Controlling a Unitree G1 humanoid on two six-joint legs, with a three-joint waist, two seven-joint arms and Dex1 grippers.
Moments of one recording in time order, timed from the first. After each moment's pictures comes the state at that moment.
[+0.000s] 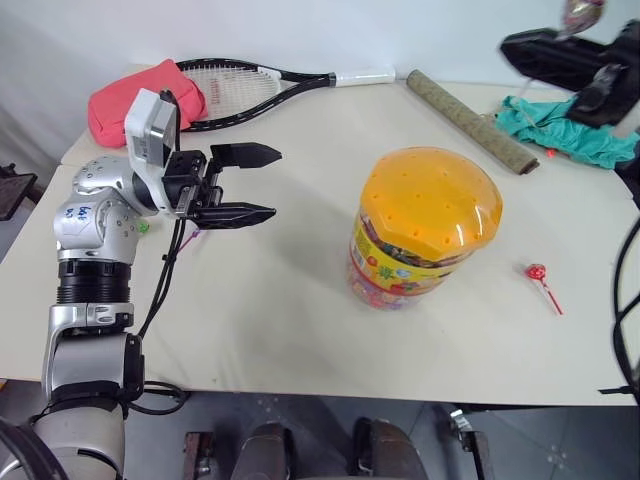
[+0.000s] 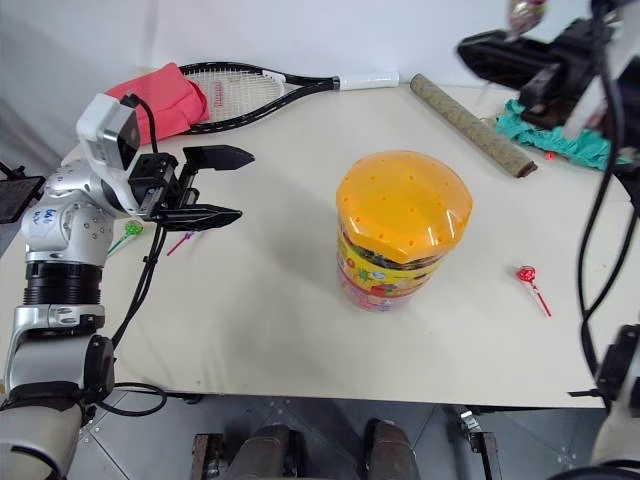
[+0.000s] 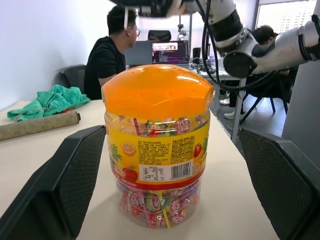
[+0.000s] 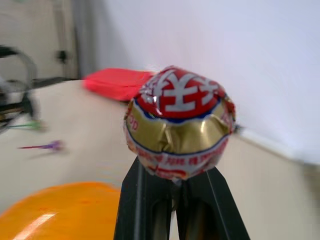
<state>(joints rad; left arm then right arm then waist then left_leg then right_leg) -0.94 0.61 0.10 0.40 -0.60 0.34 -1.50 -1.01 -1.04 -0.28 -0.09 0.79 0.97 0.69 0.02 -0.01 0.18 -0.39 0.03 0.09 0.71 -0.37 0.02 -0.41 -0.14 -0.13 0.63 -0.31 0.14</state>
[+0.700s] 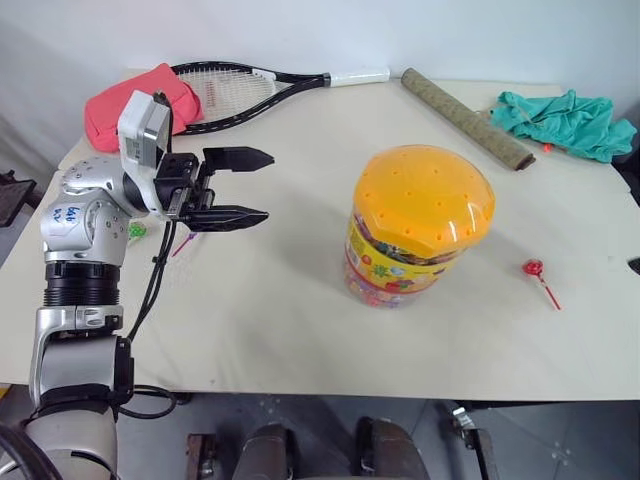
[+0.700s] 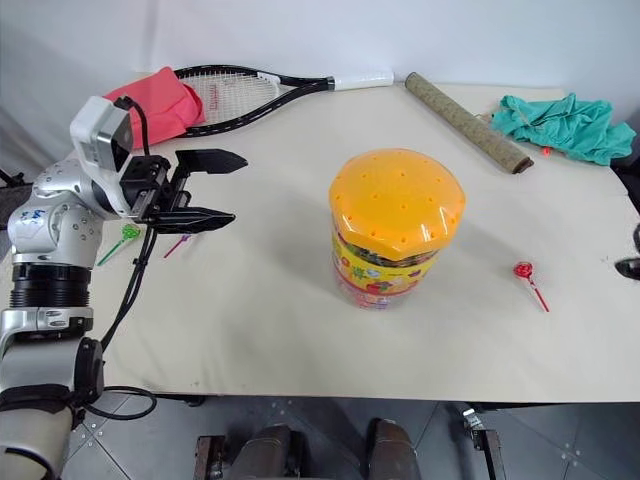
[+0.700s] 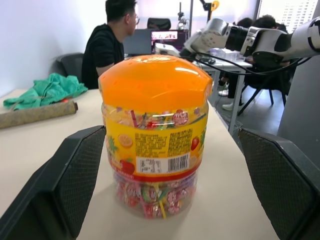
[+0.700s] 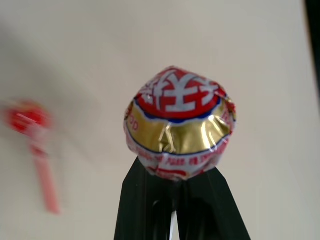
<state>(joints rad) -0.91 0.69 0.11 0.36 -0.62 0.37 -1.50 -0.39 -1.21 -0.29 0.54 0.37 0.85 0.68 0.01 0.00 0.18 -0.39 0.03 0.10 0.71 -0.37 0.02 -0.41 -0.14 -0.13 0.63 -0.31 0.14</state>
